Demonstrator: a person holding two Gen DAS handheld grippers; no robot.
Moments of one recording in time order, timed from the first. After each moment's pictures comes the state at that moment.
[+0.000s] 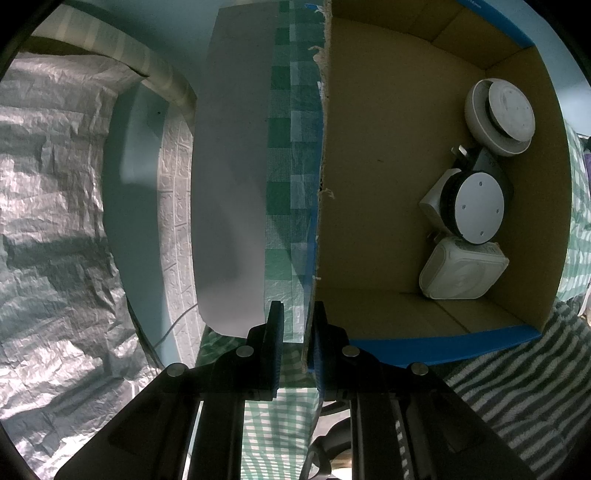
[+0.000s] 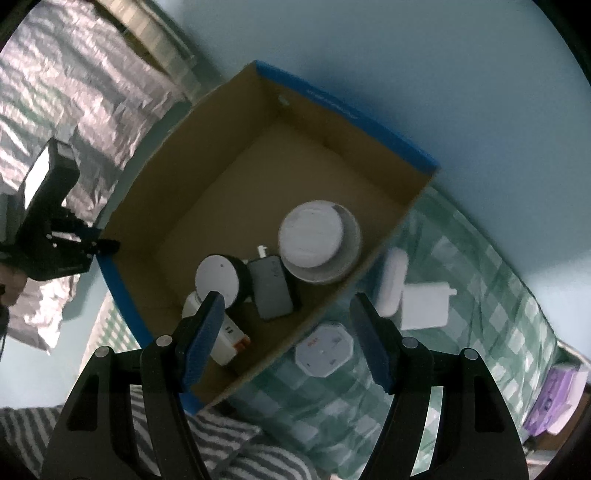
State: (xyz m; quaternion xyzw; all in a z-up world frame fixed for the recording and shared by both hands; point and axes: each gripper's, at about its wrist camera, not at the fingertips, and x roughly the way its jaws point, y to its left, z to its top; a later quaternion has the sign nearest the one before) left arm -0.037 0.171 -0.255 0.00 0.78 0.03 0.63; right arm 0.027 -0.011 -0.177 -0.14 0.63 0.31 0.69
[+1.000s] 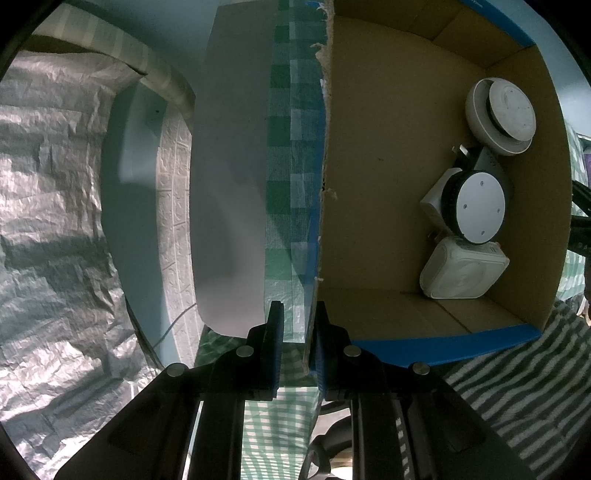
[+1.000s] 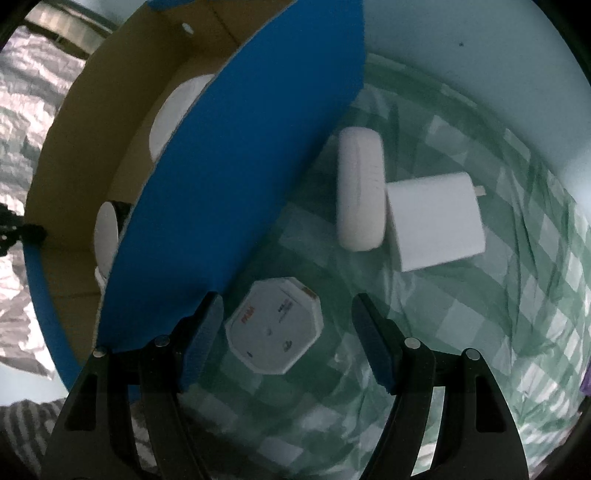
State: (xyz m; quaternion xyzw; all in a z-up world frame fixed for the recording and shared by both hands) left arm -0.038 0.169 -0.258 0.00 0.78 0.03 0.63; right arm 0.009 -0.066 -0.293 -0.09 0.67 0.26 0.68
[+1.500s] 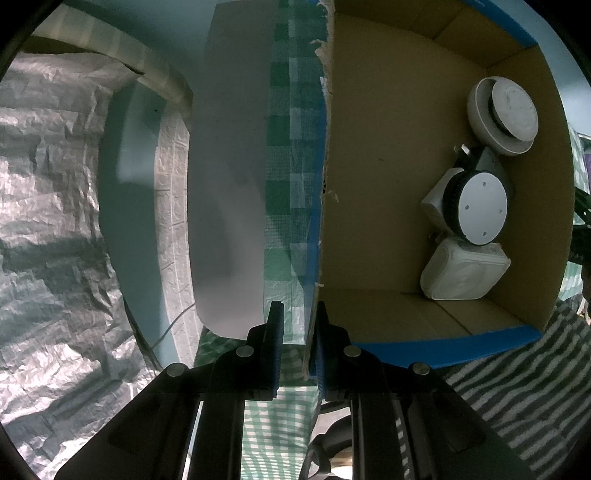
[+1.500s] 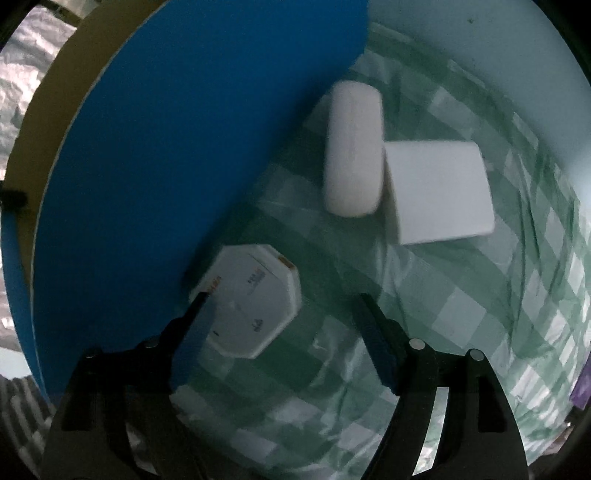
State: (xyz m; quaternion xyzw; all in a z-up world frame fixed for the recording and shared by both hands) left arm -0.040 0.172 -0.261 0.00 0.78 0.02 0.63; right arm -0.005 -0.083 -0.310 -0.12 0.69 0.26 0.66
